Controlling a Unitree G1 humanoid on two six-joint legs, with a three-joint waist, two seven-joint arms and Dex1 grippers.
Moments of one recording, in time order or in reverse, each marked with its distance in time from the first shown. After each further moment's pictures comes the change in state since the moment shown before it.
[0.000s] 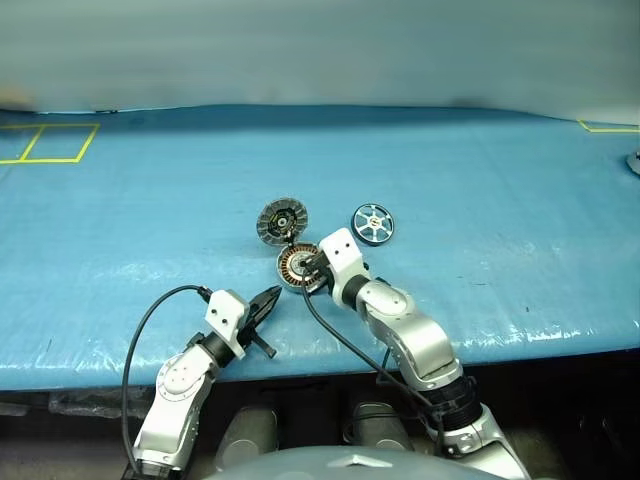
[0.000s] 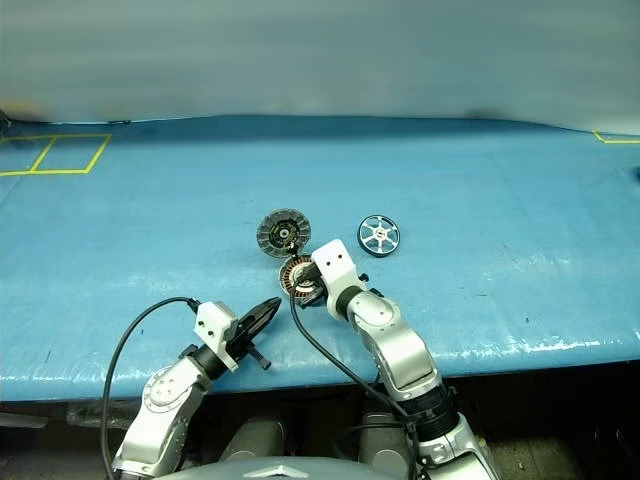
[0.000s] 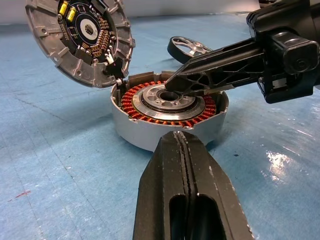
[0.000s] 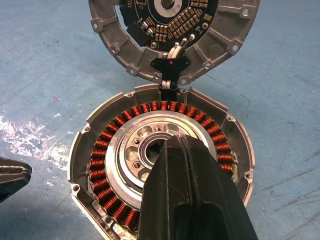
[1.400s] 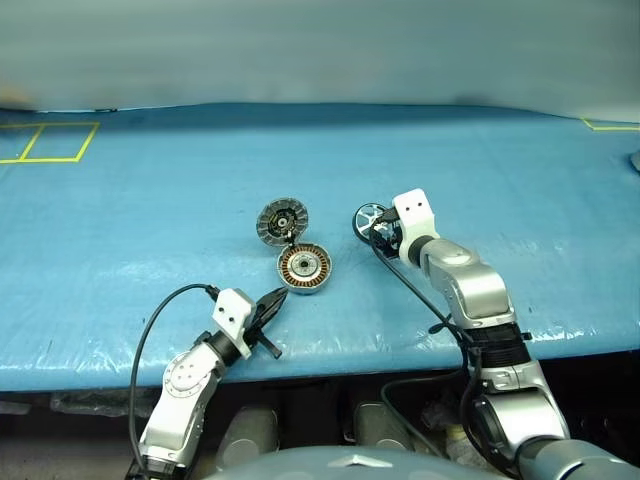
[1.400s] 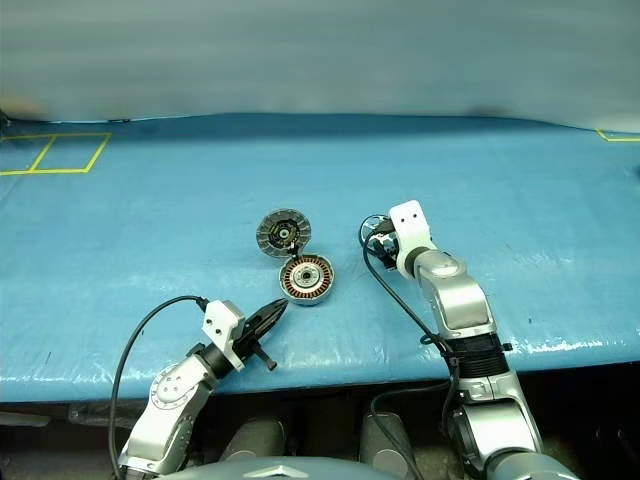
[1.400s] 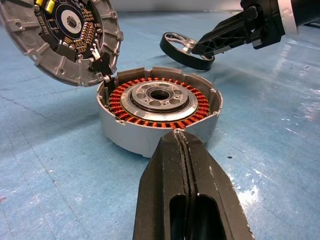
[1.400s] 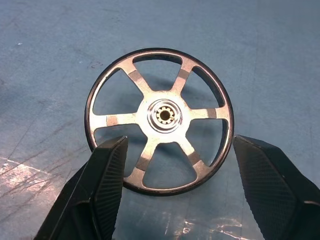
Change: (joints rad) left arm -0.017 -0.004 -0.033 0.007 -0.002 0.026 -0.001; right arm -0.225 -0.225 -0.269 0.267 0.030 0.069 0.009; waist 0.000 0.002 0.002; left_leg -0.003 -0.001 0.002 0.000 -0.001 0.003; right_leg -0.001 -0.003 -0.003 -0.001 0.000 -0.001
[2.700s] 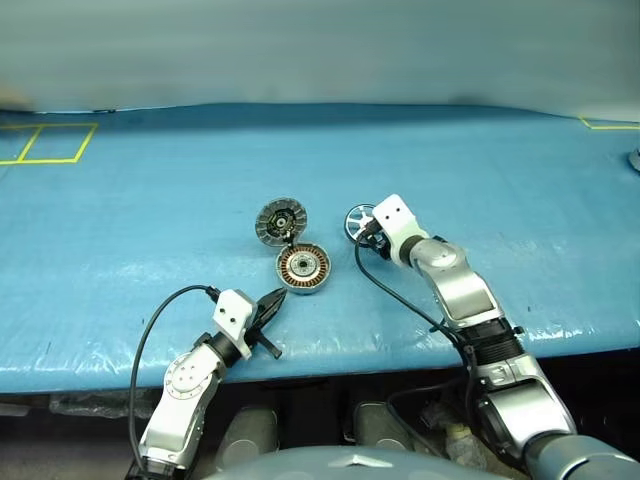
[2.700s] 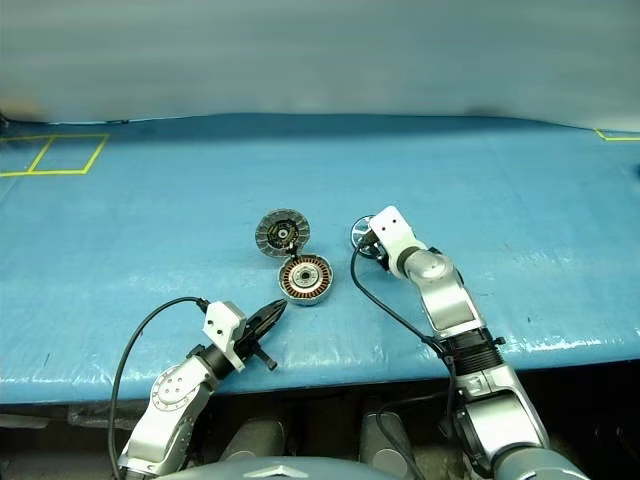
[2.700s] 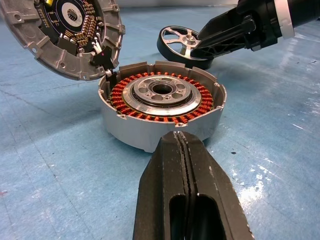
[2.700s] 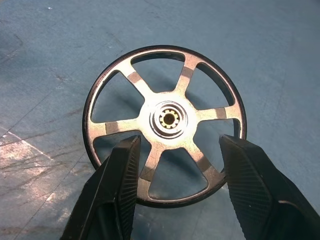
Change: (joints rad) left arm 0.004 0.007 -0.005 0.000 0.012 0.002 0.036; right arm -0.043 -0.039 0.127 0.121 -0.160 -0.198 0.124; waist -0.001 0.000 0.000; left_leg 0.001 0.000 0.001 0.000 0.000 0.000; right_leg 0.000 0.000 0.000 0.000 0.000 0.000
